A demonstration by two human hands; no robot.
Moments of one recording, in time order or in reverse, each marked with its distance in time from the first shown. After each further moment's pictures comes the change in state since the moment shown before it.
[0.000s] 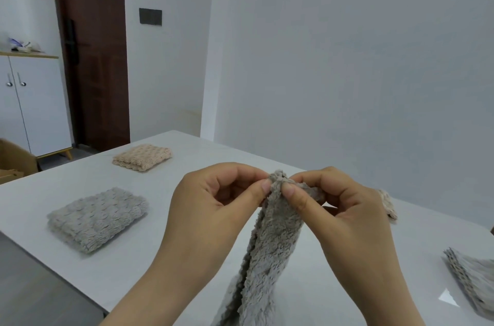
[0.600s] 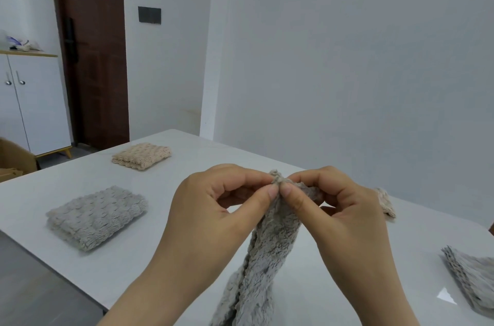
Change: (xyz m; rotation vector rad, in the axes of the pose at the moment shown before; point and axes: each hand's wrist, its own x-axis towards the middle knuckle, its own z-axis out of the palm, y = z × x) left_hand -0.005 0.002 0.001 0.082 -0.039 0.094; right_hand -0.003 0.004 0.000 -0.003 0.010 -0.007
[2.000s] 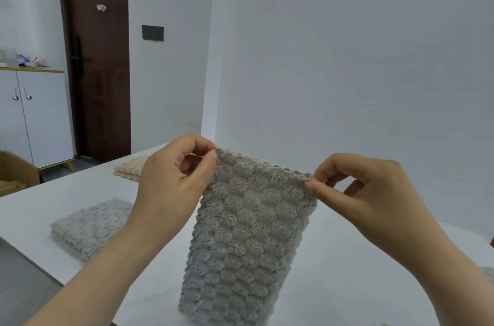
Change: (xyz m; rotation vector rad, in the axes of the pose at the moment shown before) left_hand 0.034 -0.005 -0.029 0.294 0.203 0.050; right_hand 0.037 -0.016 -0.064 -0.466 -0.205 -0.186
